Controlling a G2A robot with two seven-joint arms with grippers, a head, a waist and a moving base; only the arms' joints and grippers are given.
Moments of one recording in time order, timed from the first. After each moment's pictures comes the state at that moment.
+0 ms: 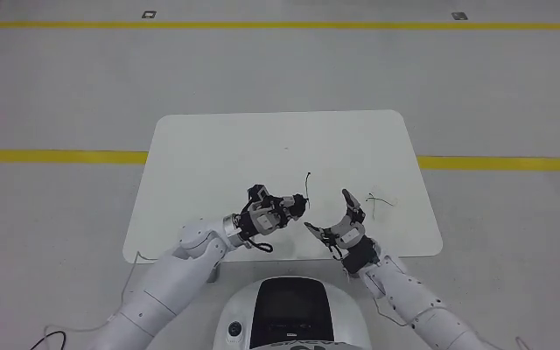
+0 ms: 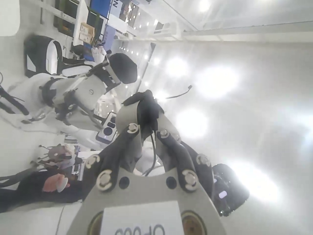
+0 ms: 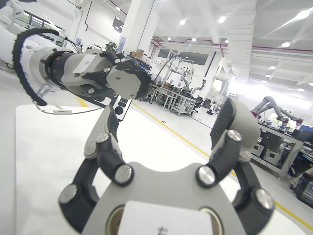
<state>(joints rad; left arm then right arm) 1.34 -1.15 -0.96 -1.51 -1.00 0.00 -0.83 -1.43 -1.12 0.86 -1.30 -1.51 0.10 -1.12</state>
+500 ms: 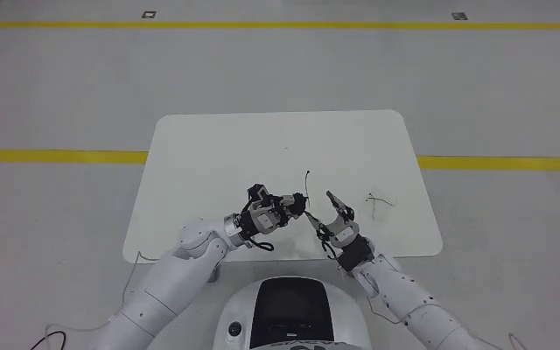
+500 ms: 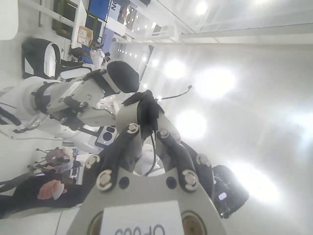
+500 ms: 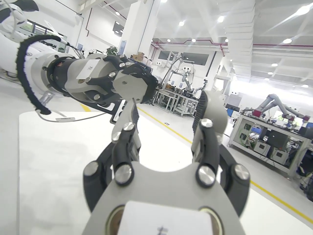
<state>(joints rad) 1.34 -1.15 -0.96 -1.50 -1.00 0.00 -0.82 -1.40 -1.16 0.84 -1.25 -1.50 0.07 -1.12</state>
